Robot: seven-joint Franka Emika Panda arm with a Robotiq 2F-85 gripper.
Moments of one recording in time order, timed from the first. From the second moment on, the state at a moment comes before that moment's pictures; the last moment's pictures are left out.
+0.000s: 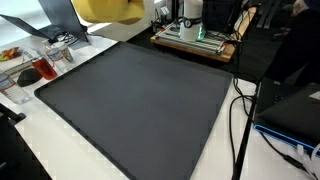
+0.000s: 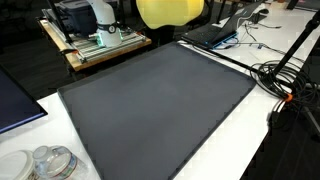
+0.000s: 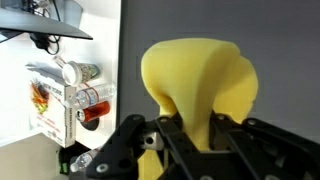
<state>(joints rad) 0.07 -0.02 0.15 -1.93 -0.55 1.71 0.27</state>
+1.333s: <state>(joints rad) 0.15 0.16 0.15 -1.71 -0.71 1.41 0.32</state>
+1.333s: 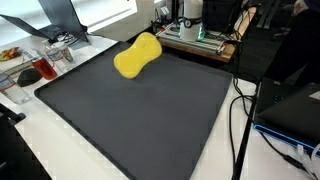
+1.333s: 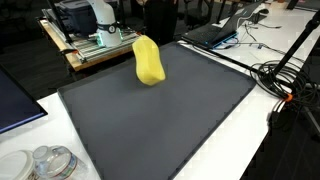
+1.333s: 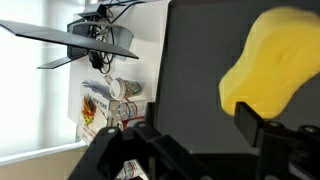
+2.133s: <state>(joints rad) 0.13 0.17 0.13 -1.71 -0.43 1.40 0.12</state>
